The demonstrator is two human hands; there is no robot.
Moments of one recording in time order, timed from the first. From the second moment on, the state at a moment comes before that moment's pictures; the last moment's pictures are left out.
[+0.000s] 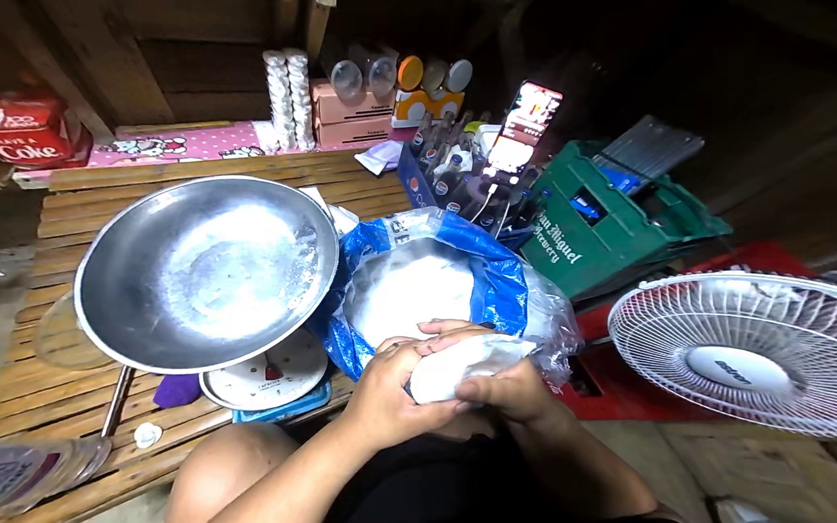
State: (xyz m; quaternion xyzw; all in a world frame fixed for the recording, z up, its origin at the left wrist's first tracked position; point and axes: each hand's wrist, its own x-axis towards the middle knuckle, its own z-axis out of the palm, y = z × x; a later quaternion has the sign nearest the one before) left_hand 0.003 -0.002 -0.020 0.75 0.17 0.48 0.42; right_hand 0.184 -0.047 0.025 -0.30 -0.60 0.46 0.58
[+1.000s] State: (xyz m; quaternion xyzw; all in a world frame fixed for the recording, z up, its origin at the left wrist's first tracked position) left_hand 0.005 -0.003 -0.016 0.75 0.20 0.45 0.44; right_hand 0.180 -0.048 0.019 -0.32 -0.54 0.49 0.61
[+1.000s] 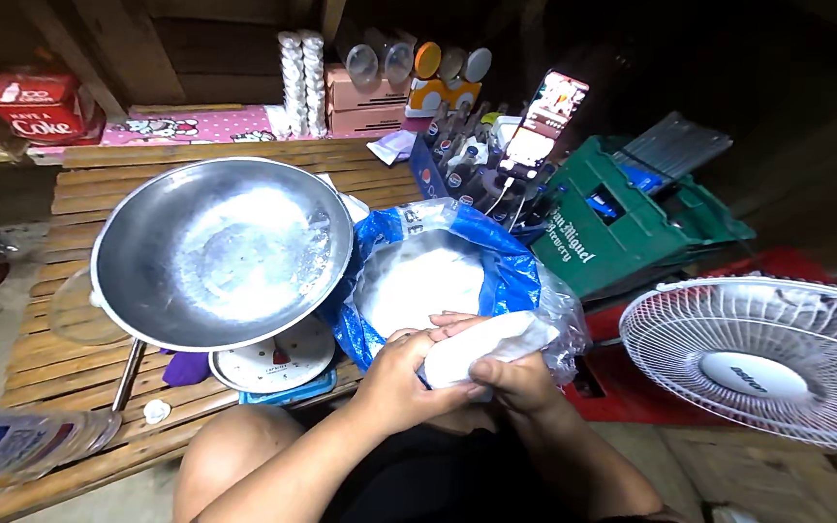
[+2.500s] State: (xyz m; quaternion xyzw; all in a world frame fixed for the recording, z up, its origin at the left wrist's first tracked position) left_hand 0.007 0.000 -0.019 0.75 0.20 0.46 0.43; right_hand 0.170 -0.053 0.018 -0.35 -0.49 0.48 0.64
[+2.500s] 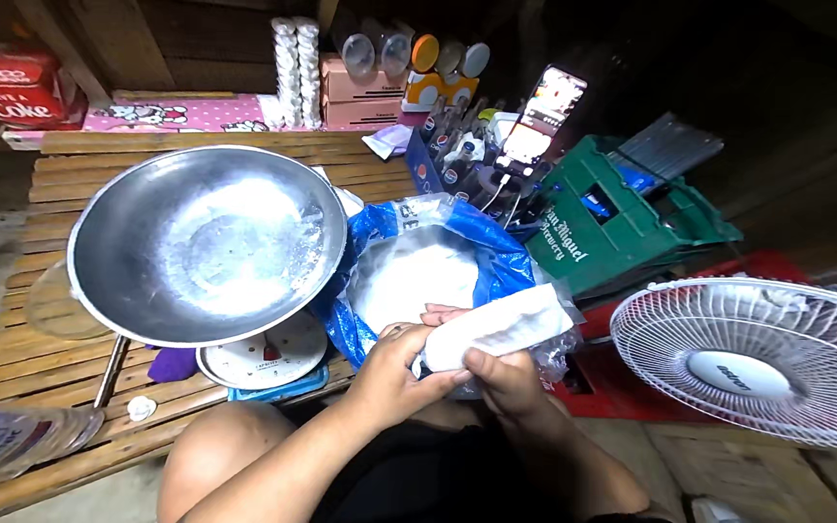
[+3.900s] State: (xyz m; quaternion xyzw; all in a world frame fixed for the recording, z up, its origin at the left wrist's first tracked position) left_hand -0.026 -0.005 0.028 0.57 0.20 0.47 0.64; right_hand 0.140 -0.067 0.033 -0.42 -0.55 0.52 0.49
